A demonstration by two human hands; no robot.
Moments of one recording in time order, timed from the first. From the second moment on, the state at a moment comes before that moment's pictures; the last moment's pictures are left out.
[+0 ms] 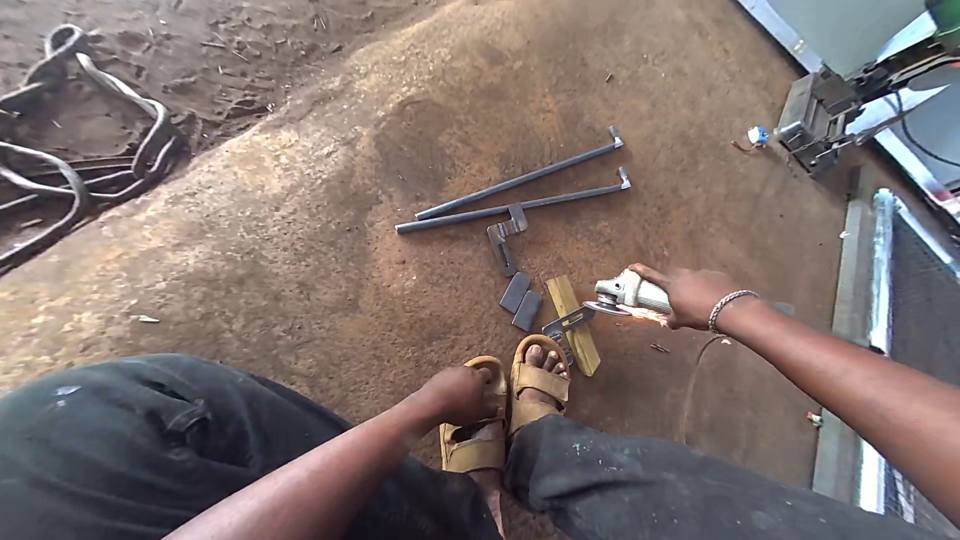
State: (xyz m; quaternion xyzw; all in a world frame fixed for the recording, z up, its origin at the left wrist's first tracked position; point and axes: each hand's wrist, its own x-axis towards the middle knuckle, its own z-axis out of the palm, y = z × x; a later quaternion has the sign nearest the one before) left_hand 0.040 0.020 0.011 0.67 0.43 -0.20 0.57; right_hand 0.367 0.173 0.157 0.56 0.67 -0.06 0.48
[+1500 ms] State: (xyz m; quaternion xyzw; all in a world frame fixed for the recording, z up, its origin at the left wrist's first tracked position) left_hand 0.042 0.015 0.009 0.68 0.43 -0.21 0.55; right_hand 0.390 0.178 0.138 0.60 0.68 -0.13 0.41
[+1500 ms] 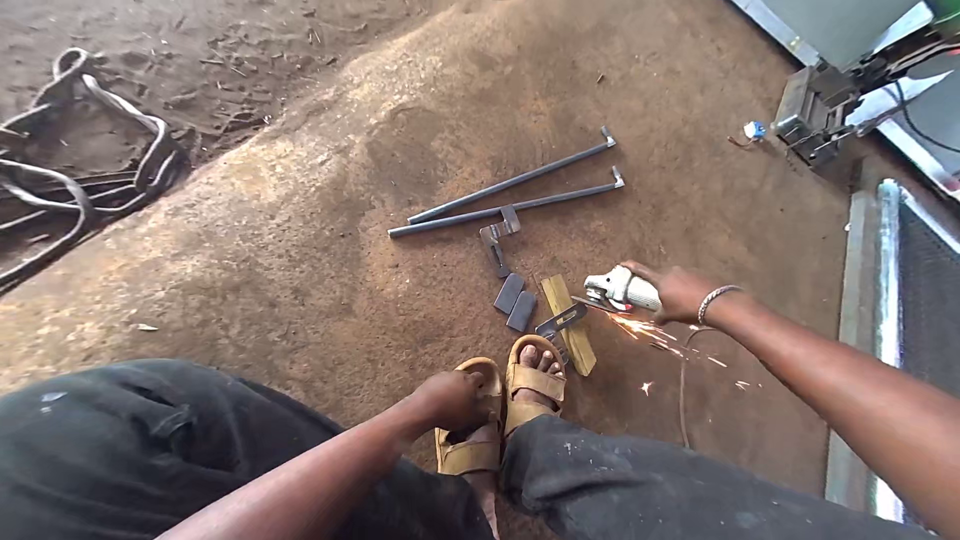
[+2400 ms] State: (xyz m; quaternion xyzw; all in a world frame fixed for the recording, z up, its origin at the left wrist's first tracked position) left_hand 0.041 0.016 0.009 0.68 0.43 -0.22 0.55; right_hand 0.377 0.198 0.156 0.51 0.72 -0.07 0.47
